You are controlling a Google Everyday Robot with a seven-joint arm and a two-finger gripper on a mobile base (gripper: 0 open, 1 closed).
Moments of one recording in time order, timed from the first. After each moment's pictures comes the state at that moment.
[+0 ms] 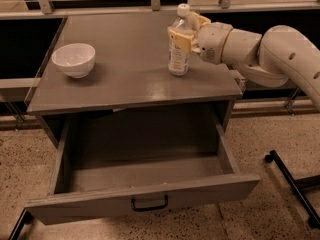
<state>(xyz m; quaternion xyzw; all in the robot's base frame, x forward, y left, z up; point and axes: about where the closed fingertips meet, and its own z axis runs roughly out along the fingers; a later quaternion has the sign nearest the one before) 0.684 -0.051 0.968 -0.40 0.60 0.26 0.65</state>
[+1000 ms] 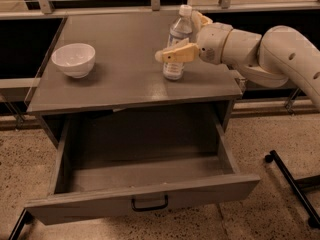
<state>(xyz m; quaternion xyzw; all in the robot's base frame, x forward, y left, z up) 0.684 -0.051 0.968 -0.40 0.60 0.26 0.65</state>
